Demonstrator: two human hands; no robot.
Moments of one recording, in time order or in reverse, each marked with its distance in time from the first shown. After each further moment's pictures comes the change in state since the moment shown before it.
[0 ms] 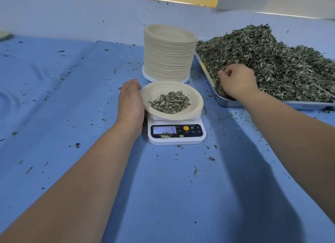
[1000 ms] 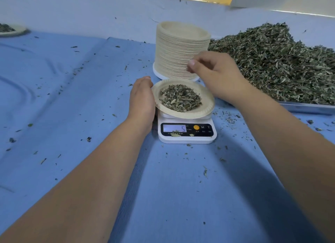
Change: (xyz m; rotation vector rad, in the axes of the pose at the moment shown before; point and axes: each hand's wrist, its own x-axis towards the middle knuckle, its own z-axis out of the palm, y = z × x) left_hand -0.003 0.001 -0.001 0.014 0.009 0.026; right_hand -0.050 -0.103 -0.015 0.479 -0.218 -0.373
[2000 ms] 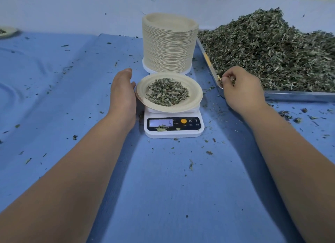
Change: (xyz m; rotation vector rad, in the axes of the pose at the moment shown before) left_hand 0.000 0.003 0.000 -0.070 0.091 -0.026; right_hand -0.053 0.094 -0.026 -0.407 0.245 0.277
